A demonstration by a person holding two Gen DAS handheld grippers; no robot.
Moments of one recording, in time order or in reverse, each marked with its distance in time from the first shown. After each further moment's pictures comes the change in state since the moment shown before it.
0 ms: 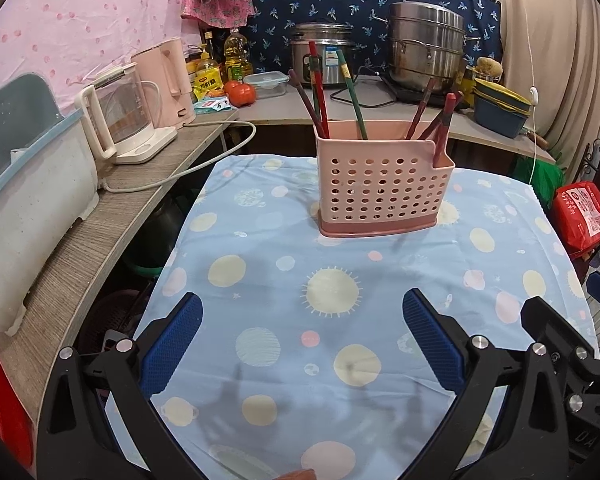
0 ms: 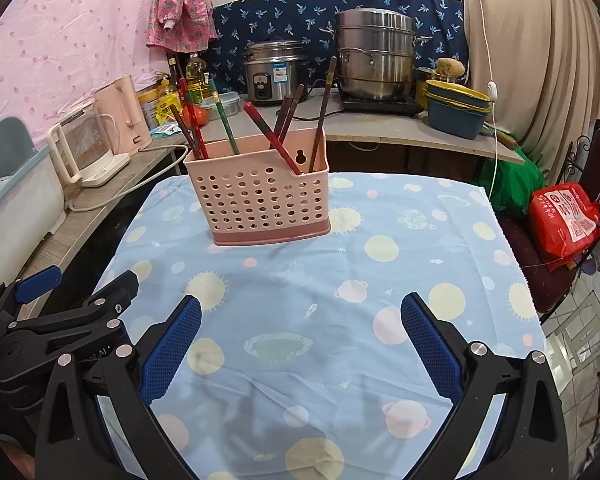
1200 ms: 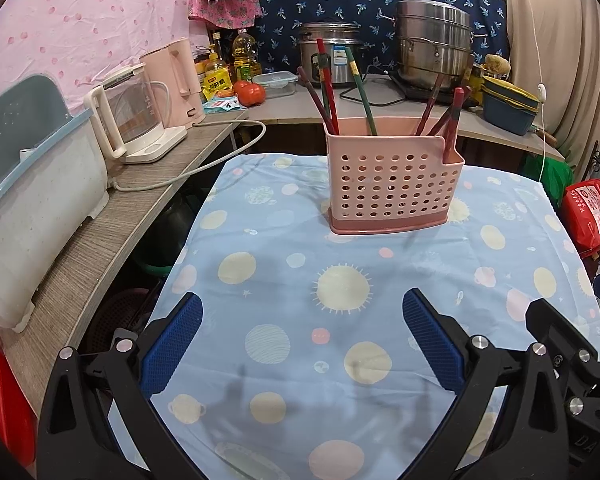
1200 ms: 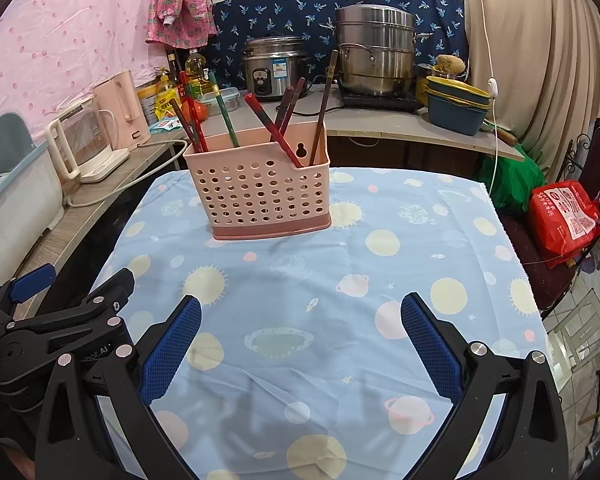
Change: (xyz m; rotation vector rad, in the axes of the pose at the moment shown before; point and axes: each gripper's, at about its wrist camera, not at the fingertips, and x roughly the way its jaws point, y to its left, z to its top) left arm 0.002 0.001 -0.003 0.005 -0.002 0.040; right arm 0.003 -0.001 -0.006 0.000 0.007 -0.002
